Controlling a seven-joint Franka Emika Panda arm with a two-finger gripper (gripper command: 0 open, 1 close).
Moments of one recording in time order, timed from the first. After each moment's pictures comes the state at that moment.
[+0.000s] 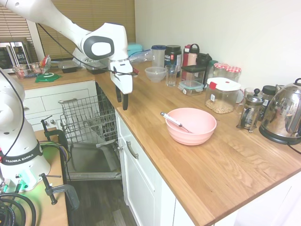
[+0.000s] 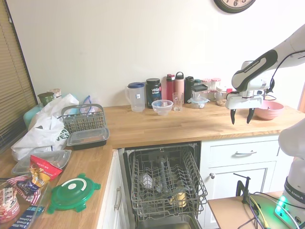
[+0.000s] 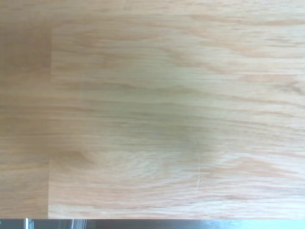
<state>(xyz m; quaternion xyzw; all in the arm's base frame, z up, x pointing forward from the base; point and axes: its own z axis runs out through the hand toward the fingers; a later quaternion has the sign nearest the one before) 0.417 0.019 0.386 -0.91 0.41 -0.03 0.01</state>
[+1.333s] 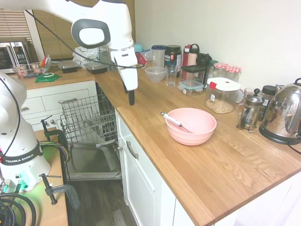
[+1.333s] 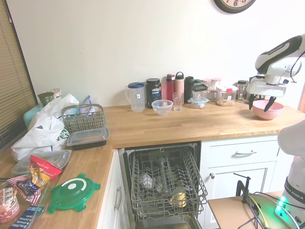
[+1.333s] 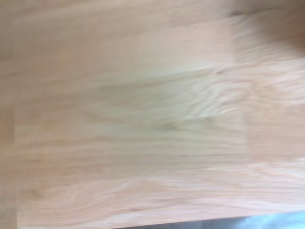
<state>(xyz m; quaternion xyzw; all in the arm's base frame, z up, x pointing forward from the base) 0.386 -0.120 0.467 -0.87 0.47 -0.05 0.12</state>
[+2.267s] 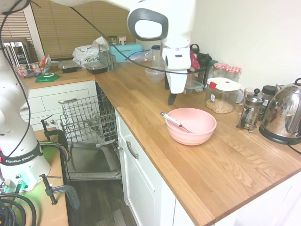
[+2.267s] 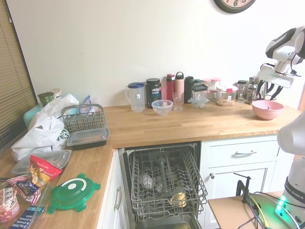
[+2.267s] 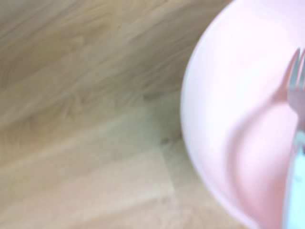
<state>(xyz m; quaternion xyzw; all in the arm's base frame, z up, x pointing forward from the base) 0.522 -0.238 0.481 -0.81 0.57 0.02 0.16</state>
